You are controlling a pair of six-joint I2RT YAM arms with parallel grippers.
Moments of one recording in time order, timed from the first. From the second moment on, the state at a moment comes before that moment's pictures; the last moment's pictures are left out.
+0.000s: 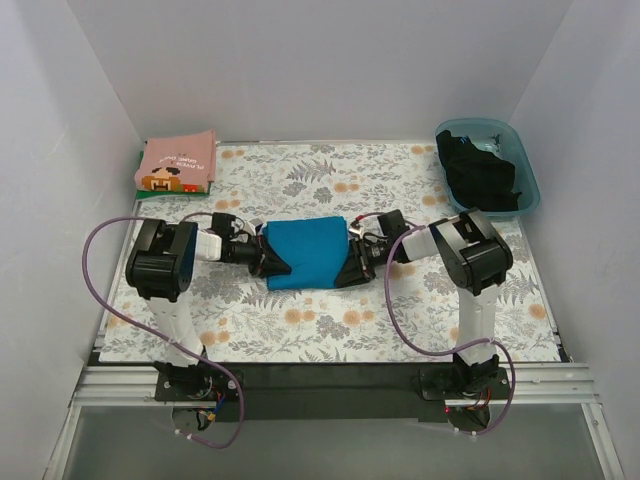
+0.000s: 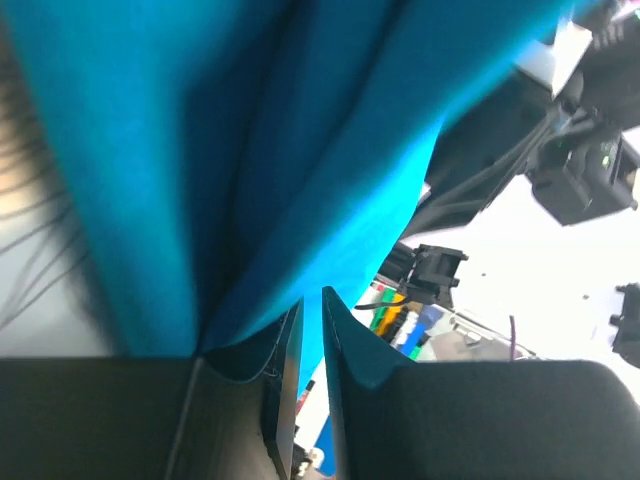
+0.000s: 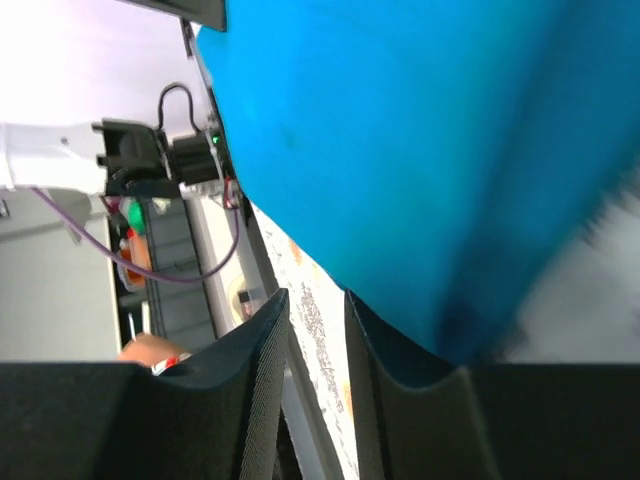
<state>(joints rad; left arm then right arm) -0.13 1.95 0.82 0.04 1.00 -0.72 0.45 2.05 0.92 0.15 -1.15 0.59</state>
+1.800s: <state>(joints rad) -0.10 2.07 0.93 0.52 0.87 -0.80 0.35 2.33 1.50 0.07 -1.01 0.47</state>
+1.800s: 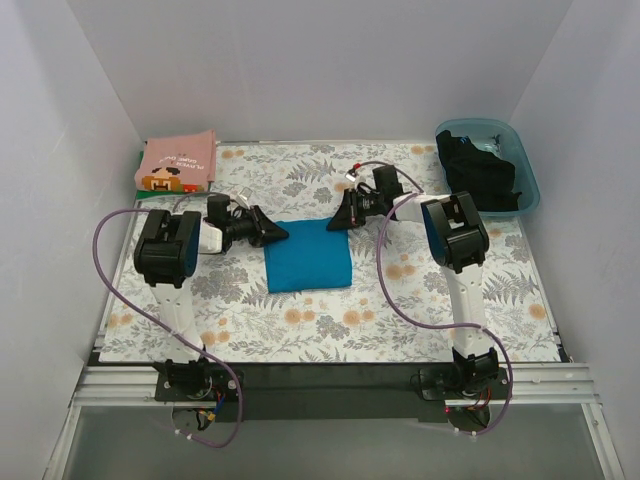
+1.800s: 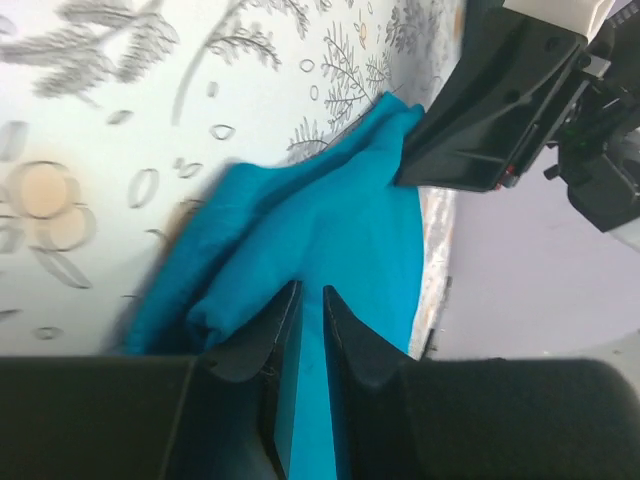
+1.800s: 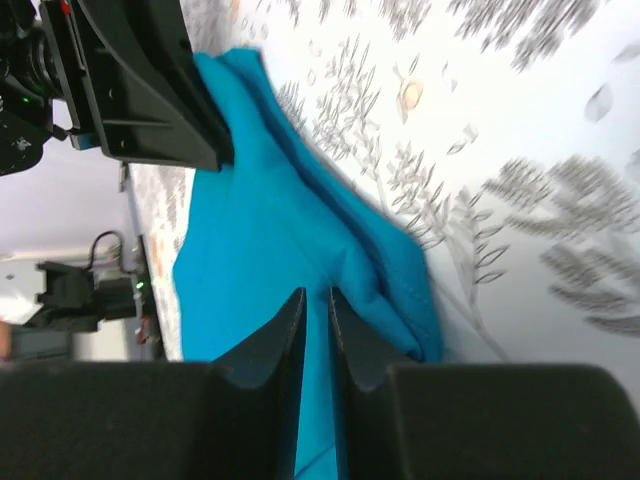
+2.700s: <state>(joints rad) 0.34 1.33 1.03 -0.11 0.81 -0.46 0.79 1.88 1.61 -0.32 -0.51 -0.10</state>
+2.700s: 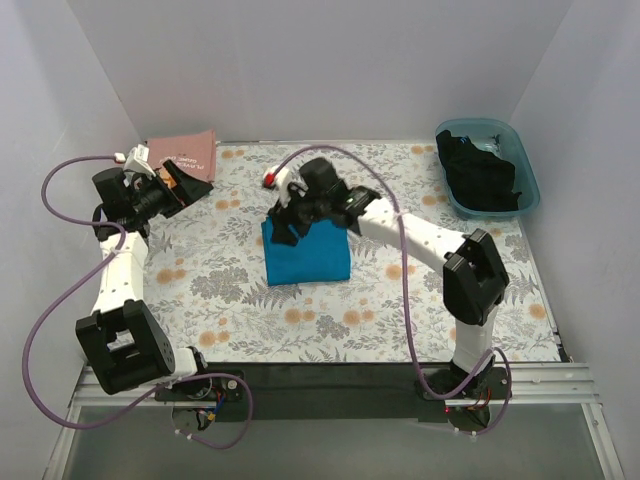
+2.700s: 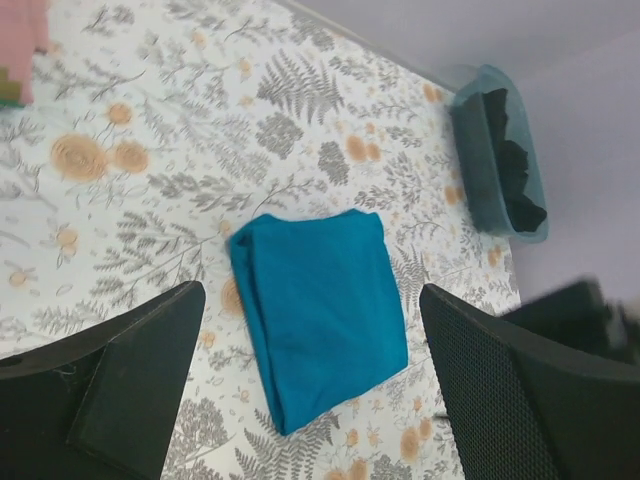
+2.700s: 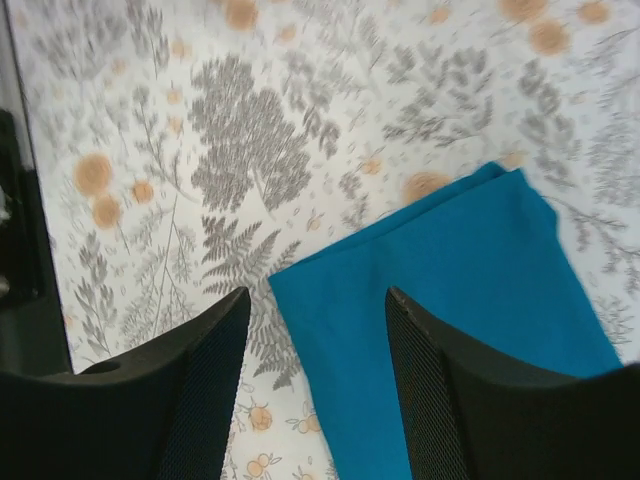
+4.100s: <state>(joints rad) 0.17 1.33 0.53 0.01 0.64 -0.74 0.96 2.19 1.75 -0.54 -0.26 -0.32</state>
